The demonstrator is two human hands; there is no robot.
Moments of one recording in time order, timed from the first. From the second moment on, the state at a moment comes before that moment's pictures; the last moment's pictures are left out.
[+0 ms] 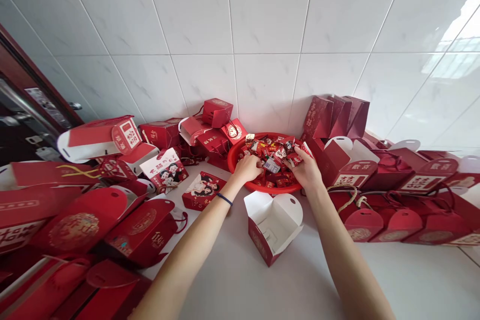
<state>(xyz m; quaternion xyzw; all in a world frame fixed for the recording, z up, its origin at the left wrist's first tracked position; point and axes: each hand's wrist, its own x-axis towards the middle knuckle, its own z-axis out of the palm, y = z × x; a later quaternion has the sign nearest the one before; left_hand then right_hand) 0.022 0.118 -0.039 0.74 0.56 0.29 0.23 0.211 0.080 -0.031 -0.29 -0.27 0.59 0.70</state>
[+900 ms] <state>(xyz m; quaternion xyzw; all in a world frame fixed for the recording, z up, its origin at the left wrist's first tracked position) 0.043 0.005 -0.008 0.55 0.33 0.62 0.45 0.203 -0.003 0.006 -0.29 -0.42 0.60 0.62</state>
